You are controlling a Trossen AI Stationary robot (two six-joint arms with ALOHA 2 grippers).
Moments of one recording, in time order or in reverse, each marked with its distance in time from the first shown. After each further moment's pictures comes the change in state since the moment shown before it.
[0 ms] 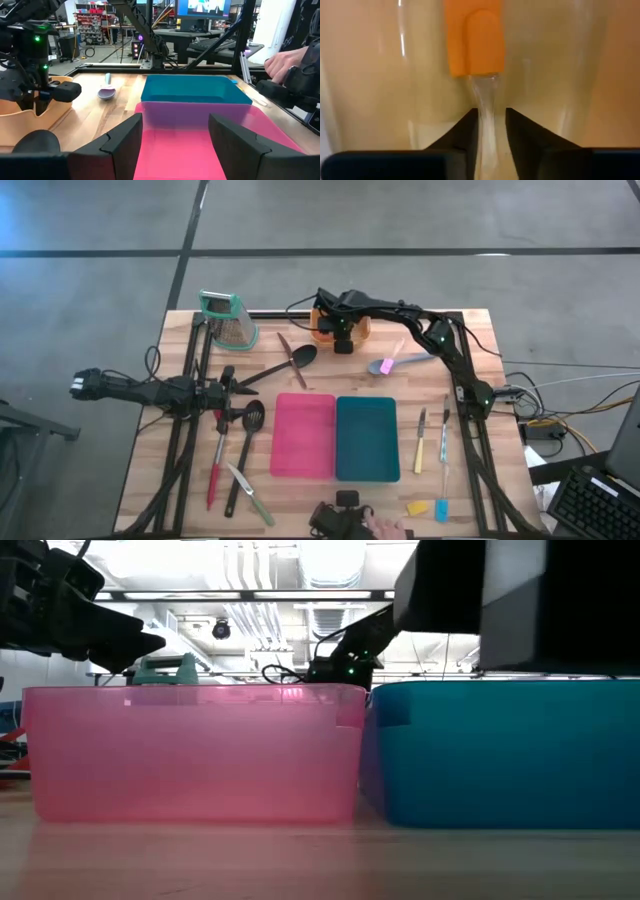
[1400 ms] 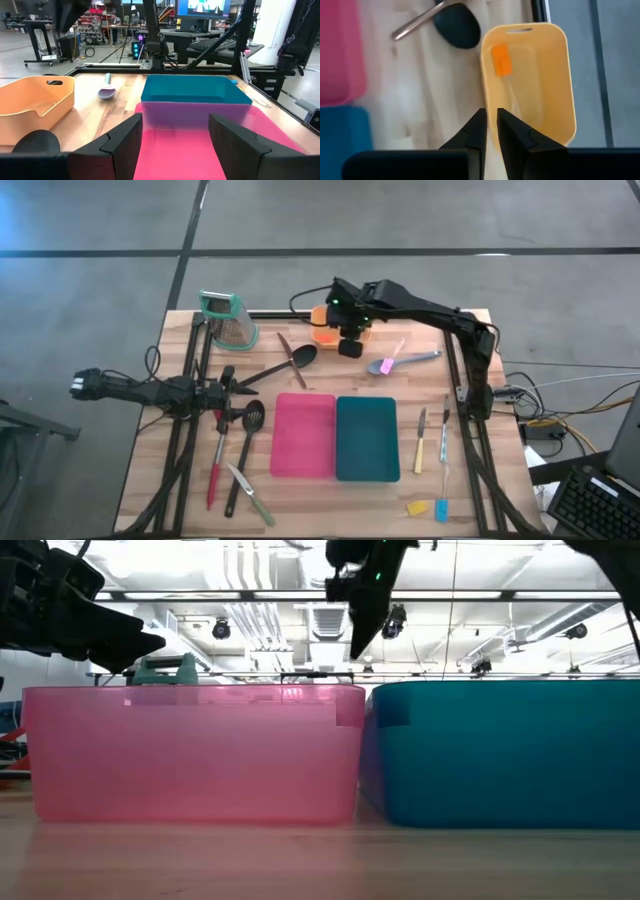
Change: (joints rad) left arm 0.000 0.000 0.000 0.001 0.000 0.000; right arm 0.189 -0.466 -0.003 -0.255 -0.012 0.328
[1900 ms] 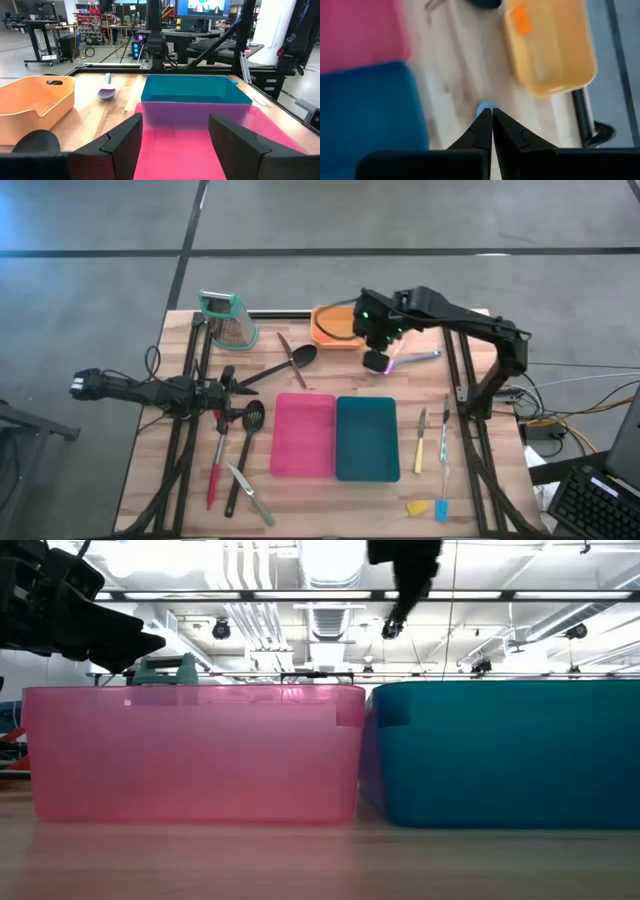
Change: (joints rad) left arm 0.000 0.000 0.000 0.000 0.000 0.000; right arm 0.110 -0.262 -0.182 -0.137 0.003 0.201
